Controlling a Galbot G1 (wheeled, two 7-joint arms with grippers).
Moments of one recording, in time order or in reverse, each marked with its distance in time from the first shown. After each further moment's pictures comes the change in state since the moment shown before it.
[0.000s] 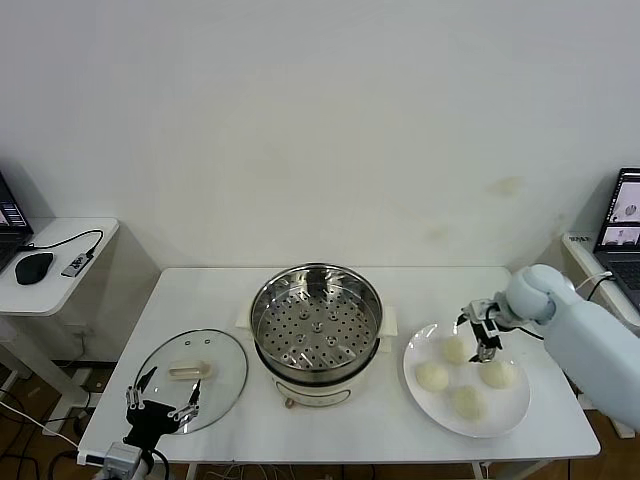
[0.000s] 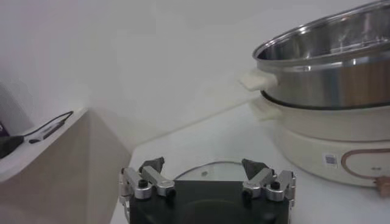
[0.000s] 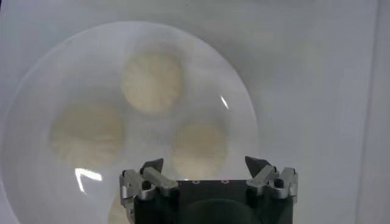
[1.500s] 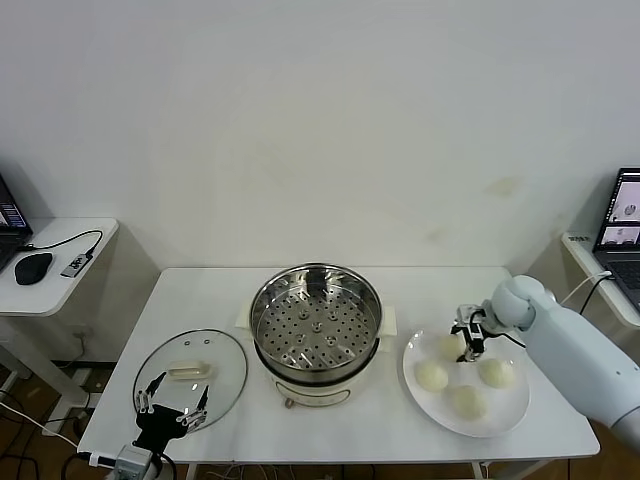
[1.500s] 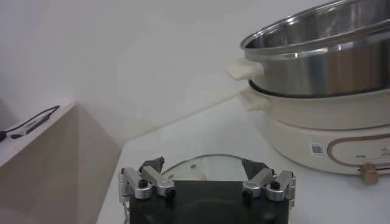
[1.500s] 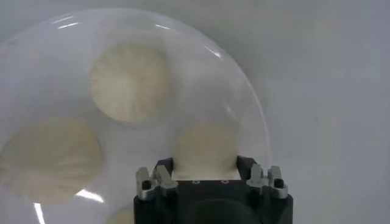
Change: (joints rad) left arm -0.003 0.001 0.028 0.019 0.021 -0.004 -0.001; right arm 0.060 0.013 -0.050 -0.077 0.084 -0.043 0.045
